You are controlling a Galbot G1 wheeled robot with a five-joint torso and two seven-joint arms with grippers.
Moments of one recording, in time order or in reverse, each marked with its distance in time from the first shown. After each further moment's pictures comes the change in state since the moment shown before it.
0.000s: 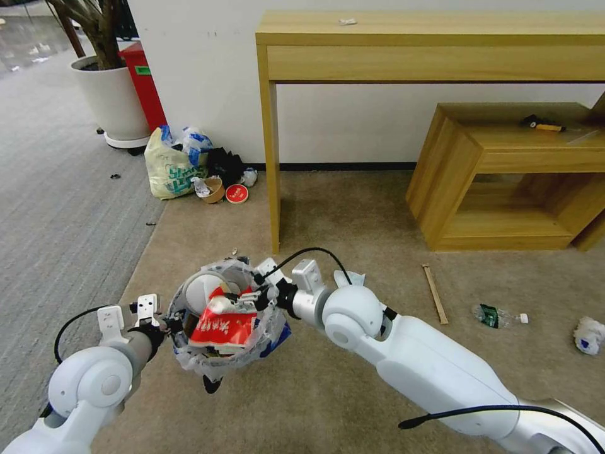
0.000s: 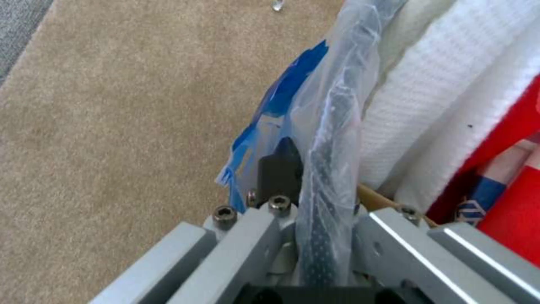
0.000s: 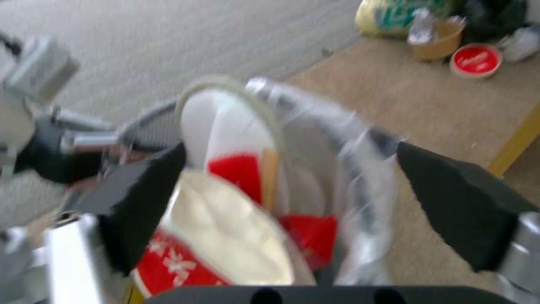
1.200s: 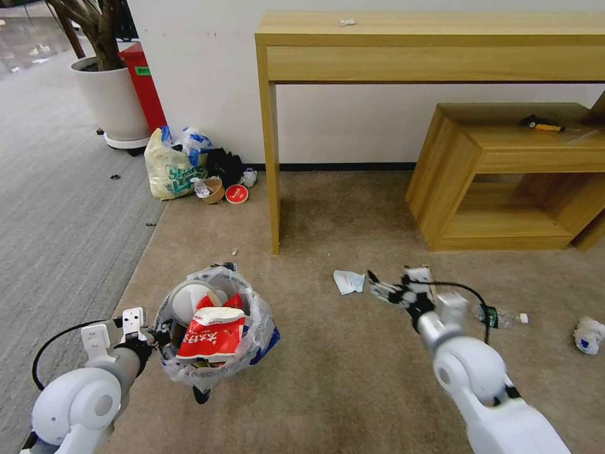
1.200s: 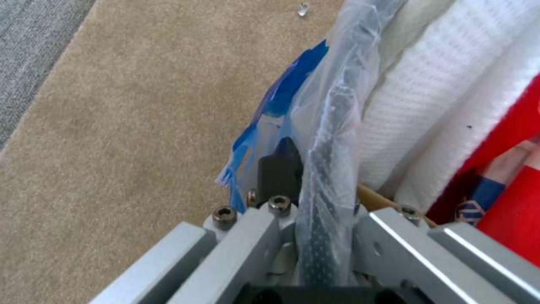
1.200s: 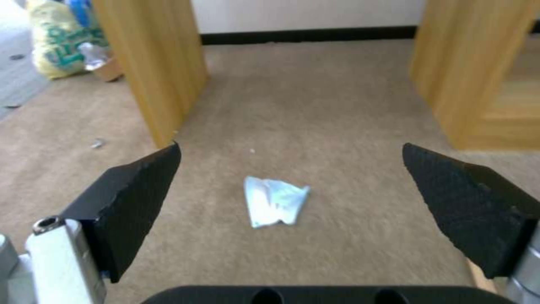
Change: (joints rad) left arm 0.097 -0.117 -0.097 -0.030 0.179 0.000 0.117; right arm -0.791 0.066 0.867 0.102 -0.356 0.247 -0.022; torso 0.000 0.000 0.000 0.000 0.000
